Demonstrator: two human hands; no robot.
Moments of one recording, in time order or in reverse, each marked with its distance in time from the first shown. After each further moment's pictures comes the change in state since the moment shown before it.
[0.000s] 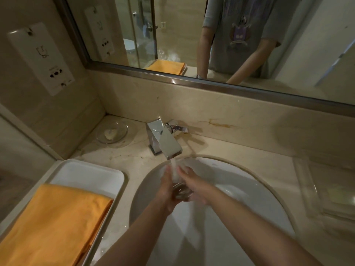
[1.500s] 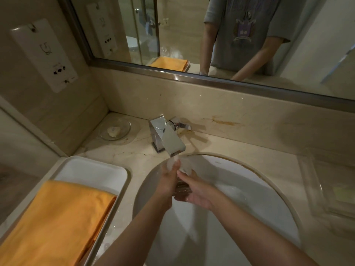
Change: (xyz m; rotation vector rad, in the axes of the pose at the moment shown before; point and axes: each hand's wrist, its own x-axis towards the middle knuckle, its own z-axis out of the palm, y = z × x) left_hand -0.014 0.019 0.005 0.373 0.195 0.212; right_hand -0.011 0.008 0.008 0.383 -0.171 -0.020
